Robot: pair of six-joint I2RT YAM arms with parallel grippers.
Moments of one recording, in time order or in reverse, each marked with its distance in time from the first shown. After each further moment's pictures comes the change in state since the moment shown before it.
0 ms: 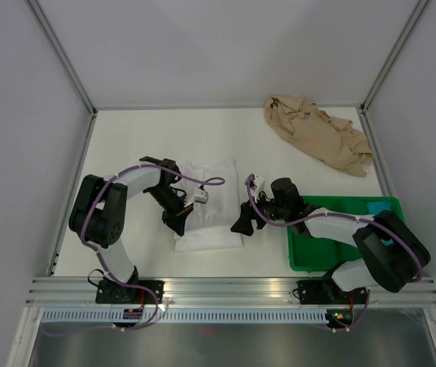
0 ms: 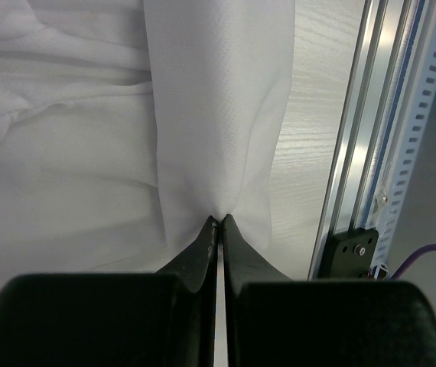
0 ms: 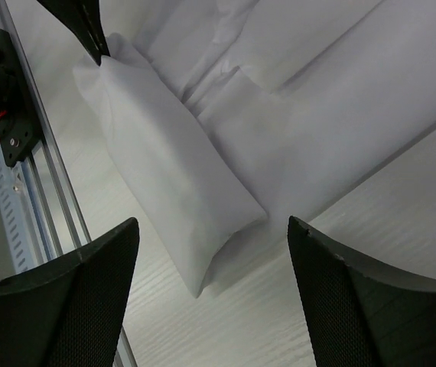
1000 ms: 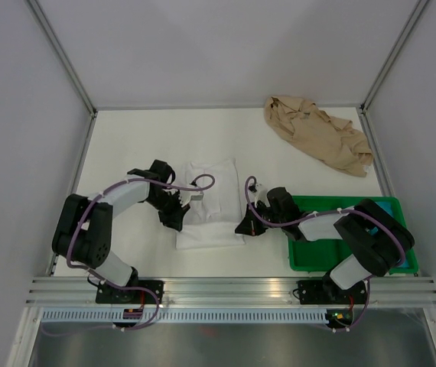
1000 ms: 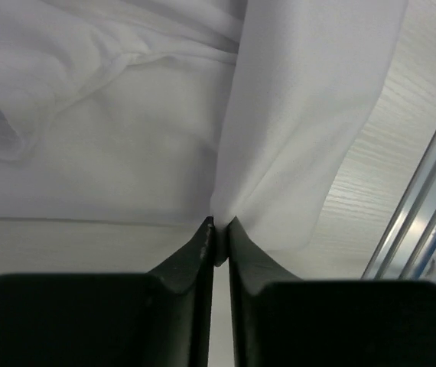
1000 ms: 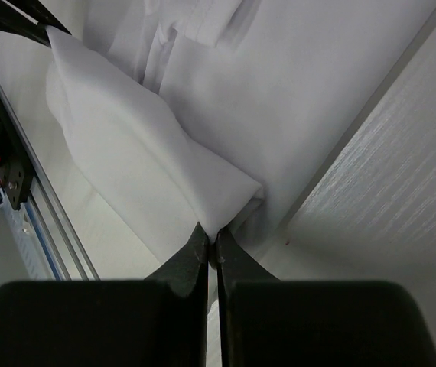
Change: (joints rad) left arm 0.023 -0.204 -0.183 0.304 -0.103 -0.249; right arm 0.035 0.166 -0.084 0.199 0.095 0.301
